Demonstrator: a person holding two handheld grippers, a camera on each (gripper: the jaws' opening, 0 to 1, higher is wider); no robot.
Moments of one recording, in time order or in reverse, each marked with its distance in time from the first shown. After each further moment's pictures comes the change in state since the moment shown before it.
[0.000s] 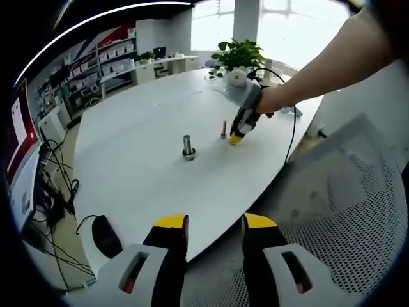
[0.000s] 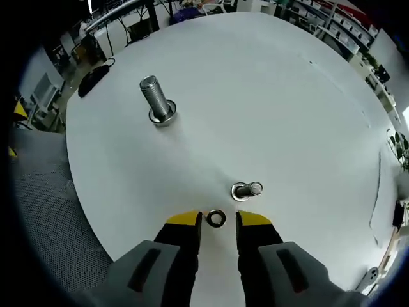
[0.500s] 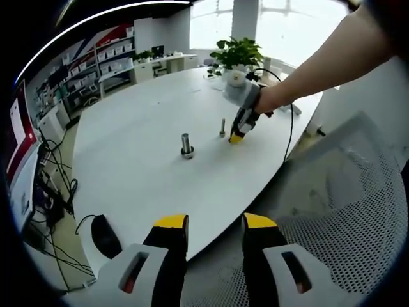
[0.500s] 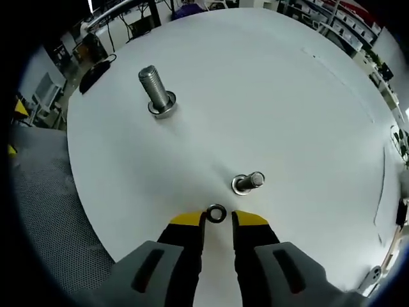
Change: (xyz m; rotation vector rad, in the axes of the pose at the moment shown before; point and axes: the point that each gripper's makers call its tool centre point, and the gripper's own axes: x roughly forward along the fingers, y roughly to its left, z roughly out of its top) left arm 0.001 -0.002 -0.002 0.006 0.011 -0.008; right arm 0.001 -0.003 -0.002 0.029 0.012 0.016
